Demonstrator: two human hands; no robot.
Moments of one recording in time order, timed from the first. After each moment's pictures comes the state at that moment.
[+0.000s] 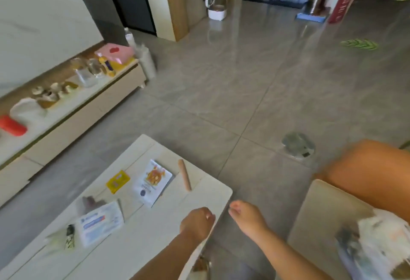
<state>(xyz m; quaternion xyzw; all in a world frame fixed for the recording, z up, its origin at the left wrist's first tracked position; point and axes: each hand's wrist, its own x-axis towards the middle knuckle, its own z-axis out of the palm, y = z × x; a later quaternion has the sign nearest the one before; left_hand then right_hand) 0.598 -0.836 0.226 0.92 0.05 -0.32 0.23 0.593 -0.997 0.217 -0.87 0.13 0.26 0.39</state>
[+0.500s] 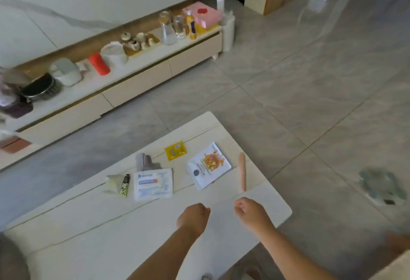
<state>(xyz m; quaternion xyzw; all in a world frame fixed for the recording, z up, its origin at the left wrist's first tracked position) 0.628 -0.631 0.182 0.87 0.26 -0.31 0.28 0.687 -0.800 0.174 -0.88 -0.04 0.37 0.29</state>
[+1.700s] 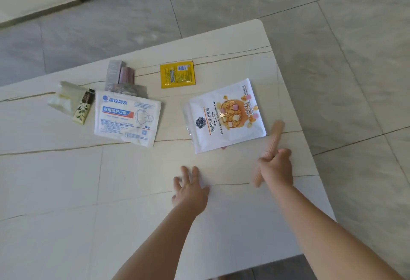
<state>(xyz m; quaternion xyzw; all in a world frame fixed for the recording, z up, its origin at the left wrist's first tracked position) 0.673 -0.632 -0.144 0.76 0.43 -0.37 0.31 0.836 -0.756 -0.141 -0.90 0.14 0.30 0.26</state>
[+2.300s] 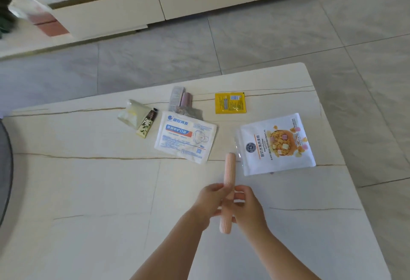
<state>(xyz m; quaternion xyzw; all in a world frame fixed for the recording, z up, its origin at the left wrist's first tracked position) 0.637 -0.539 -0.052 0.41 0.51 -0.16 0.74 0.686 -0.644 -0.078 -0.79 0.00 0.47 0.40</state>
